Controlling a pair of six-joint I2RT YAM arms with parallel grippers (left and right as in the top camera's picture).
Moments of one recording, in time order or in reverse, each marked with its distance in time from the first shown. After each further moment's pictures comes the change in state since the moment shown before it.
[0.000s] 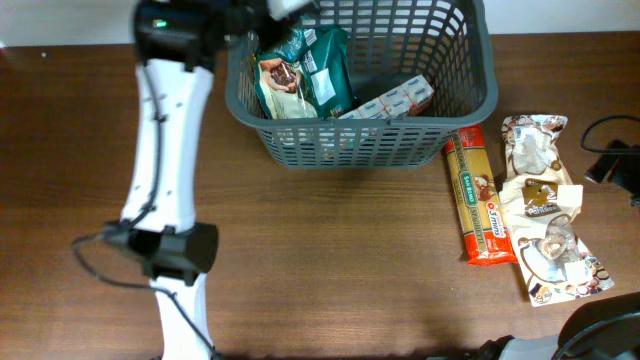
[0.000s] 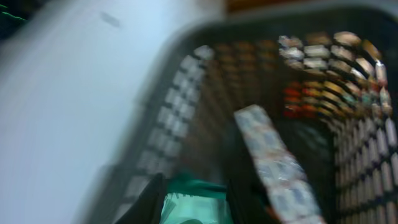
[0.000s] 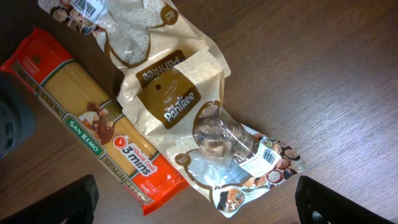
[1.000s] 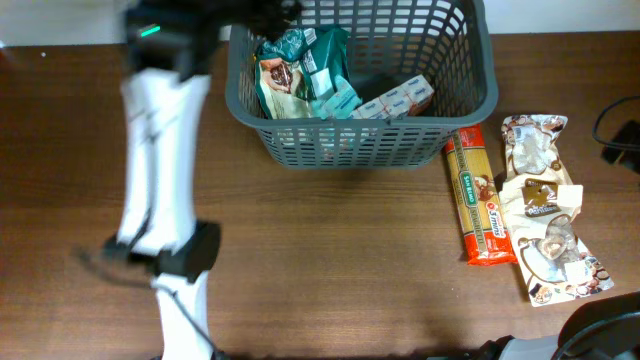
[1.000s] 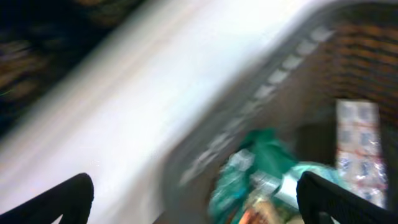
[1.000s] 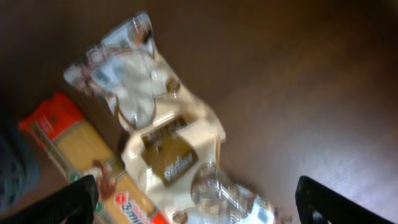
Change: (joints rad) left arm 0.011 -0.031 0.290 -0.135 -0.544 -0.338; right arm 0.001 0.000 0.000 0.223 -0.004 -0.011
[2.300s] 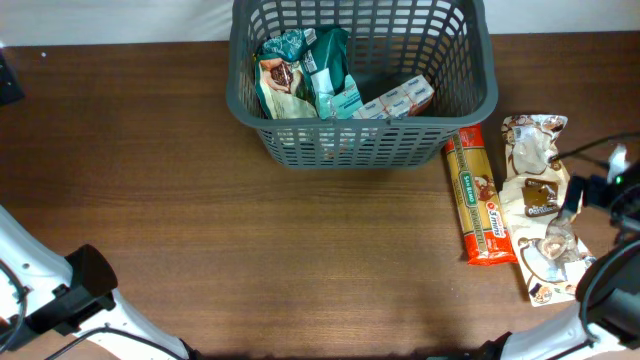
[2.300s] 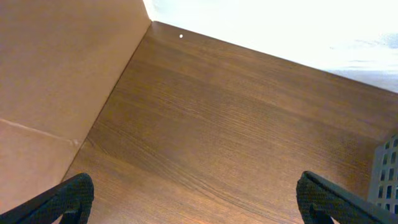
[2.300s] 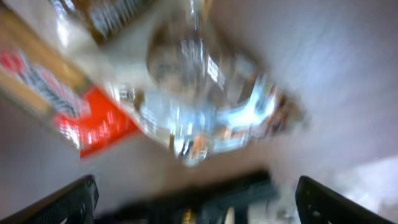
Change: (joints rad) left arm 0.801 -0.136 -0.063 -0.414 -0.058 -0.401; right arm 0.019 0.263 -0.030 -0.449 0.150 -0.120
